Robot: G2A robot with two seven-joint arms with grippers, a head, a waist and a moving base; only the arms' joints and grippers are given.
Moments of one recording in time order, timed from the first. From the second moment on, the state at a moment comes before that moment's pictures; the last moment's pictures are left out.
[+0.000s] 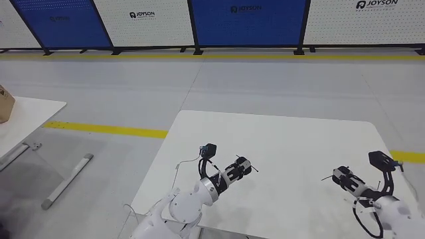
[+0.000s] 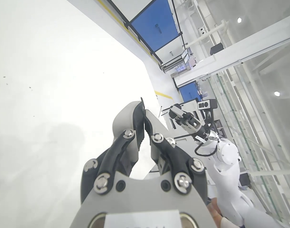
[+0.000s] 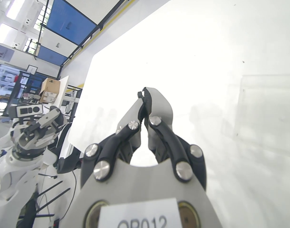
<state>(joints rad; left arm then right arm) 1.50 -1.19 -1.11 -1.79 0.15 0.03 -0.26 -1.51 -0.68 1.28 -1.90 -0.07 0.28 0.39</state>
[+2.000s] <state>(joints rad) 1.50 -1.19 -1.11 -1.79 0.15 0.03 -0.26 -1.58 -0.84 1.09 -1.80 -0.01 -0.26 -0.22</state>
